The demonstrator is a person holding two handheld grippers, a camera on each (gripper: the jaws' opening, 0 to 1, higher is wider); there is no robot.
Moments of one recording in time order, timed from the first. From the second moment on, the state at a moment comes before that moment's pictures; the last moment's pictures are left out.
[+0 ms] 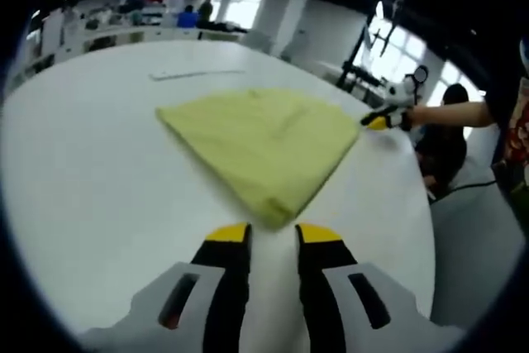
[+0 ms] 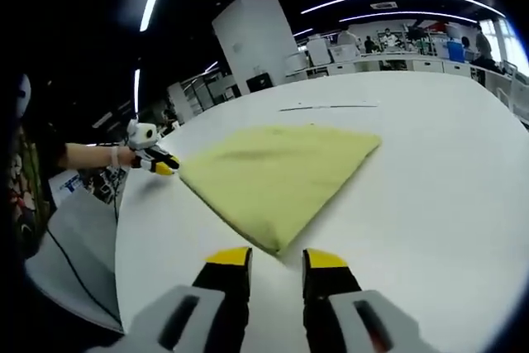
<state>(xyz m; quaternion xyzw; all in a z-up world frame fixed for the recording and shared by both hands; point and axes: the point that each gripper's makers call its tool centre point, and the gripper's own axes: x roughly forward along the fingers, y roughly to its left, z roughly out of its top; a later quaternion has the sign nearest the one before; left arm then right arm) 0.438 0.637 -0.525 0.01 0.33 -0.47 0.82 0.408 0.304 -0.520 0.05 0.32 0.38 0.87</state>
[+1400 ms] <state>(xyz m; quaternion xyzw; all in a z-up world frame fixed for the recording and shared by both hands) 0.438 0.631 -0.525 0.01 0.33 -0.48 0.81 0.411 0.303 -0.525 0.03 0.32 0.38 0.87</state>
